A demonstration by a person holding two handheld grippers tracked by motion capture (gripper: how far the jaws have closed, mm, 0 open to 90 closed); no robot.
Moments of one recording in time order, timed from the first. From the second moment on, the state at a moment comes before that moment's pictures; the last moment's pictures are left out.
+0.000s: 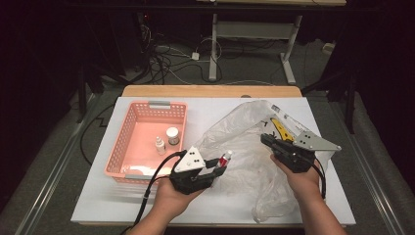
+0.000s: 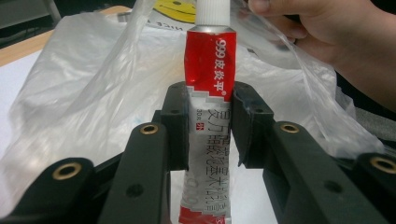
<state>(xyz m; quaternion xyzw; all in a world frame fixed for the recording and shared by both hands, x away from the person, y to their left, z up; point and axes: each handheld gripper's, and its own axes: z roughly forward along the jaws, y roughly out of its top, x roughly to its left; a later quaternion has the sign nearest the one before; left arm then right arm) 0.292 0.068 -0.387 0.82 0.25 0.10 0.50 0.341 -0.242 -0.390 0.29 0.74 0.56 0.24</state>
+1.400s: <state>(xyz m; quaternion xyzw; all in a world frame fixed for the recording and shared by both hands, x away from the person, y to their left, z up) 0.374 -0.043 -0.450 0.83 0.29 0.12 0.46 0.345 -0.249 -0.385 0.30 0.72 0.58 0.23</state>
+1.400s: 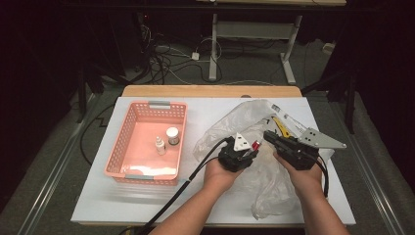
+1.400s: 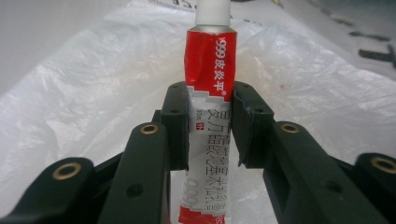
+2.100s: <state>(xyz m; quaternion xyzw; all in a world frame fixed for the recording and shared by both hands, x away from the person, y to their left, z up) 0.393 -0.061 -0.465 0.83 0.31 0.11 0.45 0.345 -0.252 -0.383 0.30 0.72 0.59 0.23</state>
